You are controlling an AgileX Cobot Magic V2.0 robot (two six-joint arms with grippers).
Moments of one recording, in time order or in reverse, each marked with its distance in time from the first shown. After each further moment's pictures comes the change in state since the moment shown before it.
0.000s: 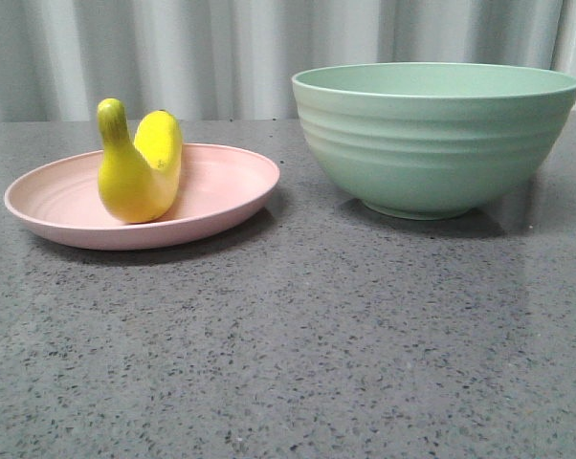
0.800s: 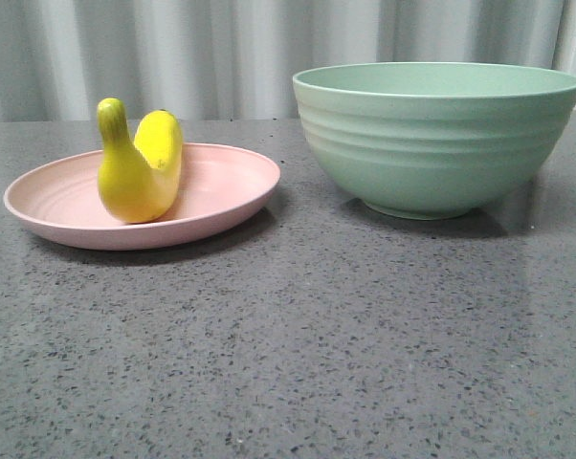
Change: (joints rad) left arm 0.000 0.035 -0.186 -0.016 0.147 0.053; right arm 0.000 0.019 -0.164 -0.005 0.176 0.000
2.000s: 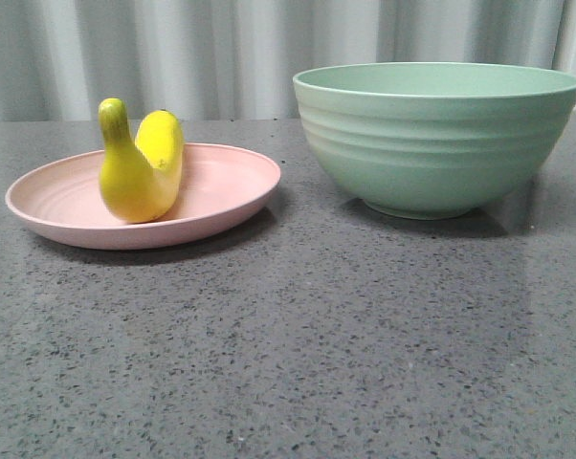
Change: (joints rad) left arm 0.000 0.390 -0.321 -0.083 0.023 0.028; right arm 0.000 0.312 -0.246 -0.005 0.241 0.000
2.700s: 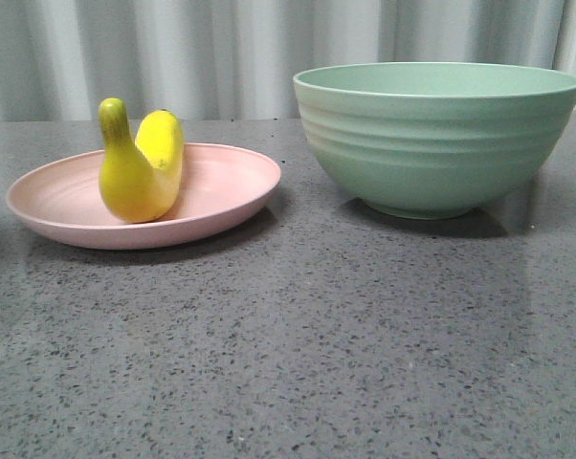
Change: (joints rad) left arm -0.267 0.549 -0.406 -0.174 0.198 0.000; right arm 0.000 0.000 0.020 0.000 -0.041 0.000
